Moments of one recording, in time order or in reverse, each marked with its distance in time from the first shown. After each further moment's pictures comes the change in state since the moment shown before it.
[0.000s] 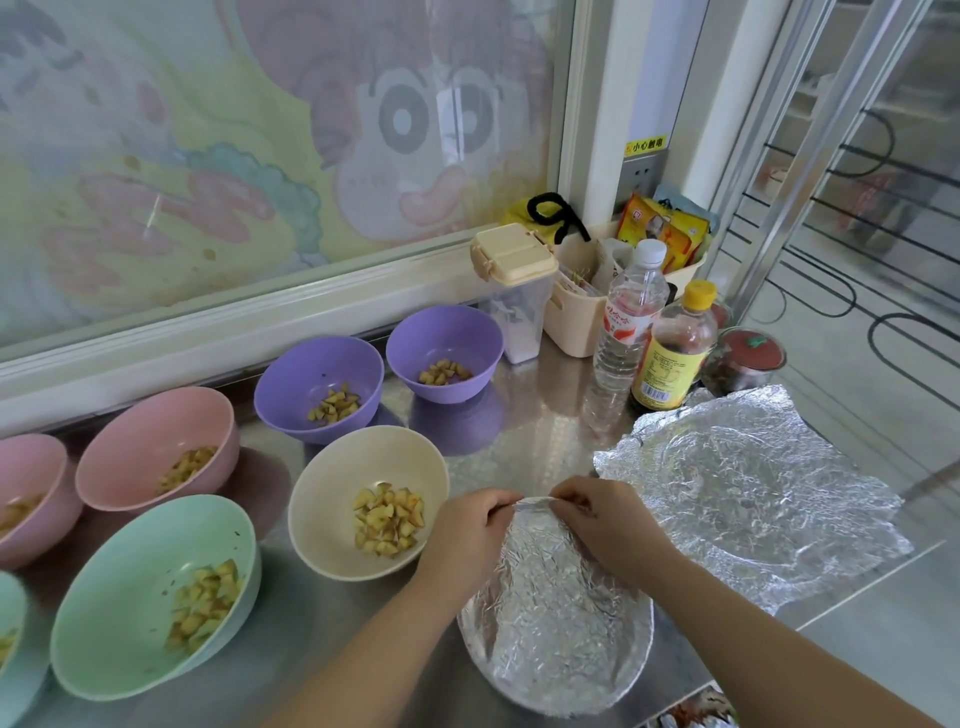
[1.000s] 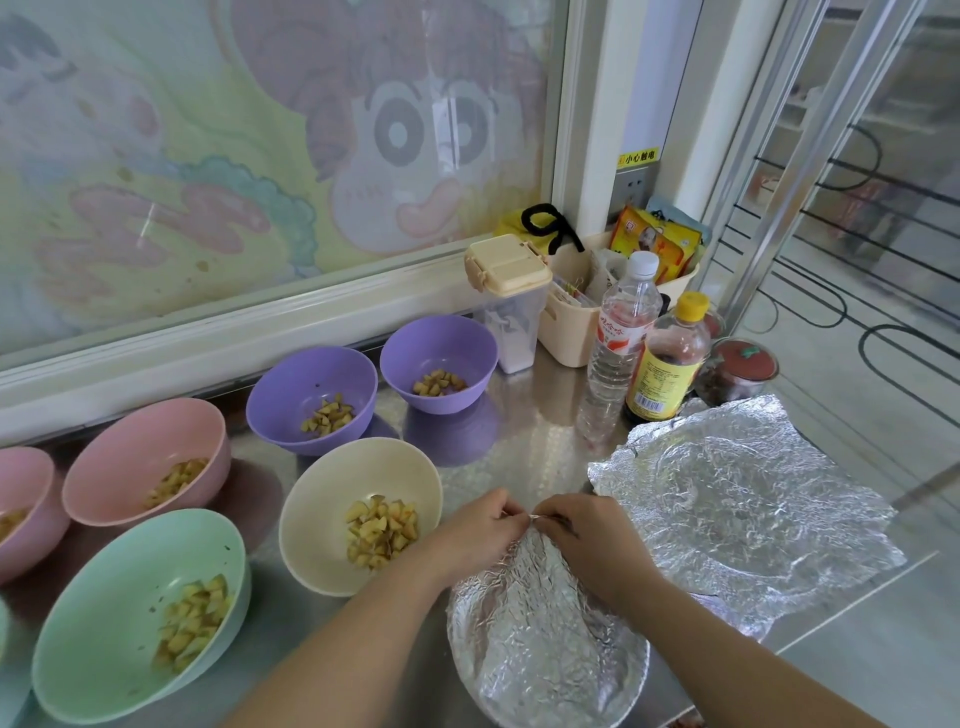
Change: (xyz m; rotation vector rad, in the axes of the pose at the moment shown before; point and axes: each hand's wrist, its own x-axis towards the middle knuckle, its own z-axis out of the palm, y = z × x) left_hand 0.028 0.013 -0.006 0.022 -0.398 -0.204; right_hand -0.004 -0.005 0.010 -0.050 0.053 -0.100
